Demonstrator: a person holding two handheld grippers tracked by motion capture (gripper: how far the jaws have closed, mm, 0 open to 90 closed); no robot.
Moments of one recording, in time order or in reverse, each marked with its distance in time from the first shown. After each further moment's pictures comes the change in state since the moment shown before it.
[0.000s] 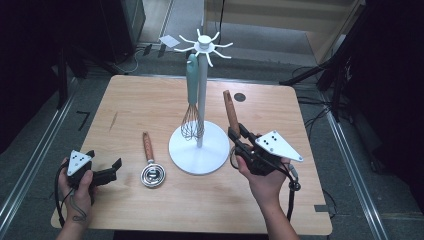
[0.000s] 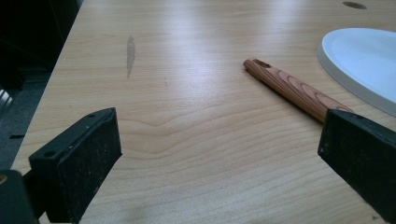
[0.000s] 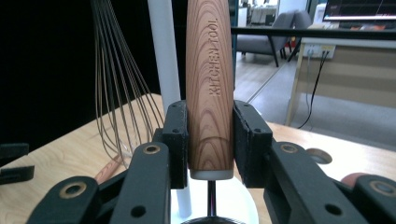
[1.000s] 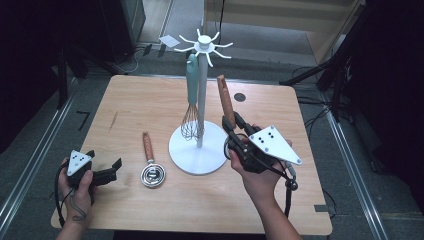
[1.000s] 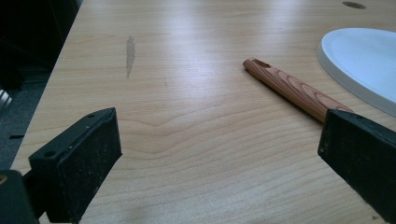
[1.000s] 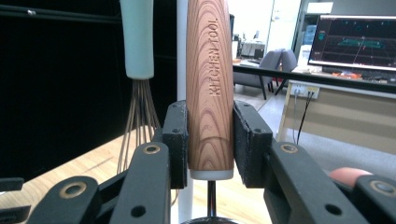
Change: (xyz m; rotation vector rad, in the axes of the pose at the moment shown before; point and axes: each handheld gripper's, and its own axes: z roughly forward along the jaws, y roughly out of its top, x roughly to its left) left arm 0.000 0.000 0.000 -0.003 -0.001 -0.002; right arm 0.029 0.038 -0.006 -0.119 -0.034 -0.080
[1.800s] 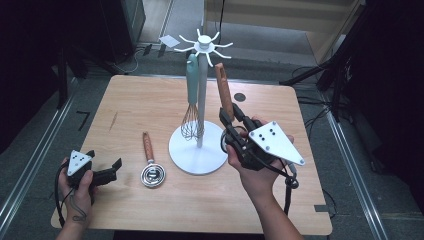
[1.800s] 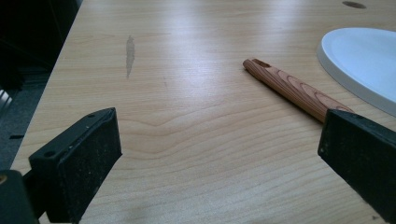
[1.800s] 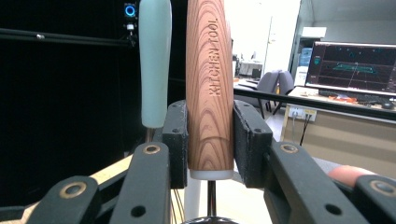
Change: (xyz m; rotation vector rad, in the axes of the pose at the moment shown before) left arm 0.000 0.000 0.000 0.002 0.001 0.000; right arm 0.011 0.025 -0.002 -0.080 0.002 -0.015
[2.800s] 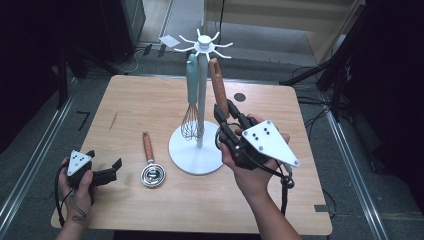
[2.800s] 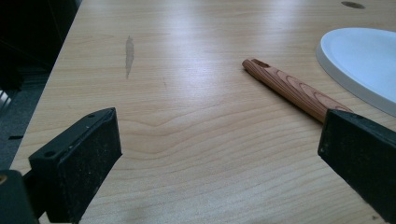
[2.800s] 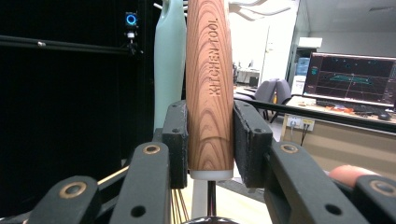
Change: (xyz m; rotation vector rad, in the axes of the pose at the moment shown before) left arm 0.000 0.000 0.000 -0.002 -0.004 0.002; right arm 0.013 0.009 0.004 -0.029 -0.011 -0.019
